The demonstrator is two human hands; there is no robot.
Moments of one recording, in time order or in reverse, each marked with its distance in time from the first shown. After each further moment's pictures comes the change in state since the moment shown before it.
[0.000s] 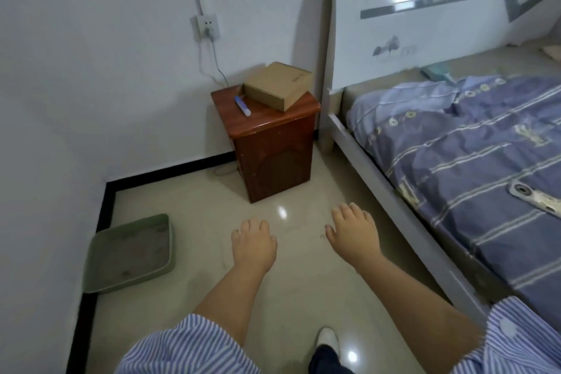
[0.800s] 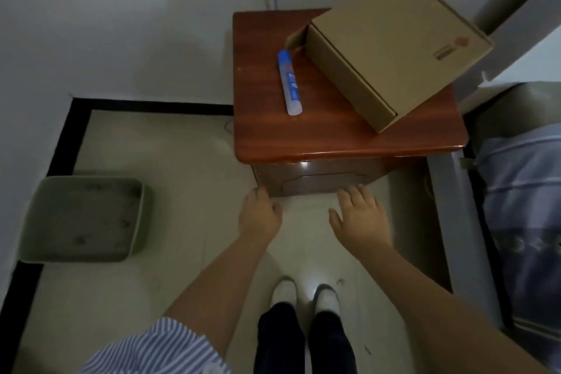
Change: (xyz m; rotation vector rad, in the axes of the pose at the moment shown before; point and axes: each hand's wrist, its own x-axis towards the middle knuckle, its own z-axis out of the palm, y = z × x) left_hand 0.497 -0.077 0.101 -0.602 -0.166 -0.462; right_hand 0.515 -0.041 0.135 -0.076 -0.326 -0.211
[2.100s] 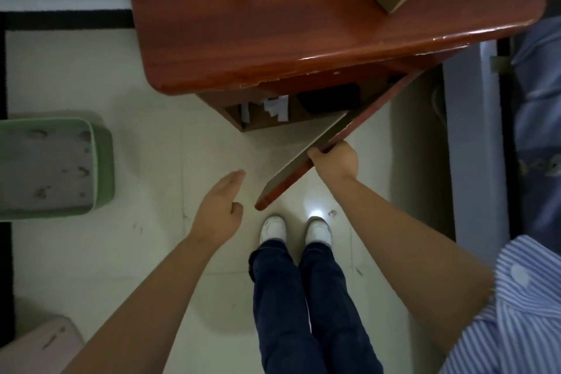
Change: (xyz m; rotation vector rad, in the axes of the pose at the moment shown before) left_hand -0.021 -0.072 0.091 -0.095 -0.196 0.186; right_hand 0.066 0.028 0.134 0.933 -0.126 0.585
